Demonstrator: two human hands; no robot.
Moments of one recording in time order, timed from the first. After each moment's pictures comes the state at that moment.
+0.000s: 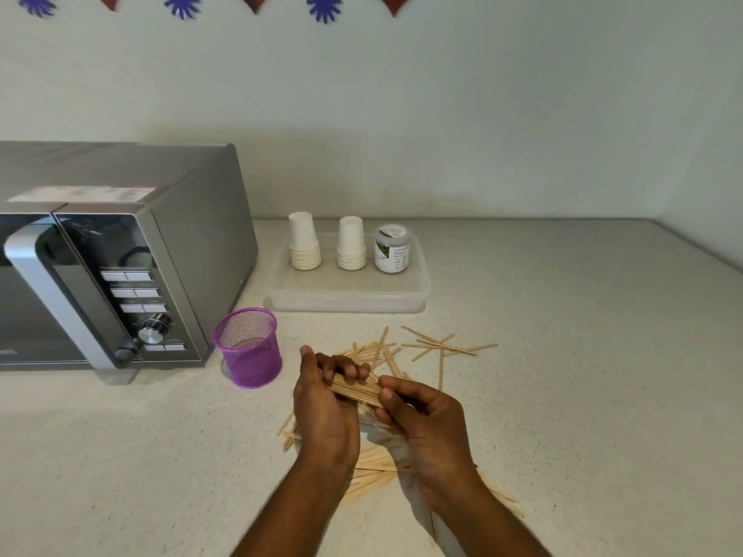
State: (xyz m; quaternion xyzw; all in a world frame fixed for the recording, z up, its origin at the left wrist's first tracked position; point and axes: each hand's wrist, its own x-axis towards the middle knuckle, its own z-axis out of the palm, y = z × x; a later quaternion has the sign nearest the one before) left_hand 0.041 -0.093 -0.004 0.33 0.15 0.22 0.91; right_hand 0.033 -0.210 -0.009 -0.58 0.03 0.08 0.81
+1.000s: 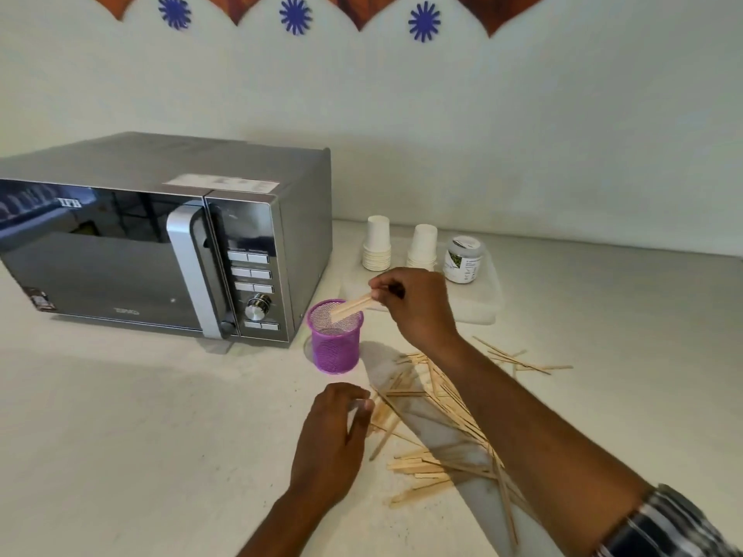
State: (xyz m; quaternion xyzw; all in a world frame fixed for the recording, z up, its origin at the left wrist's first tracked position) left_hand -0.032 0.019 -0.066 0.90 0.12 0.18 0.38; right_hand 0.121 -0.082 0.076 -0.82 -0.31 -0.15 0.45
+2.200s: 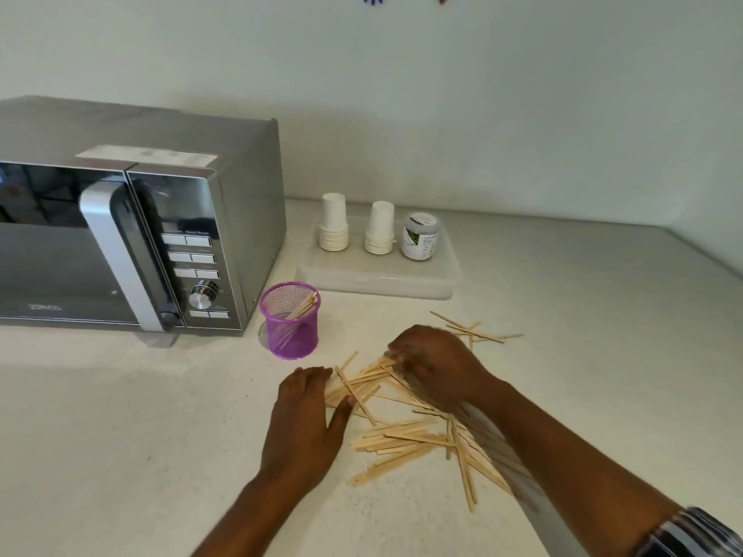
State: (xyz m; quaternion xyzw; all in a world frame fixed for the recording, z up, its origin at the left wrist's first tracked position) left_hand -0.025 0.009 -0.064 0.94 0.11 0.13 0.28; right_hand 0.143 -0.207 -0.040 -0.86 -0.44 -0.06 0.24
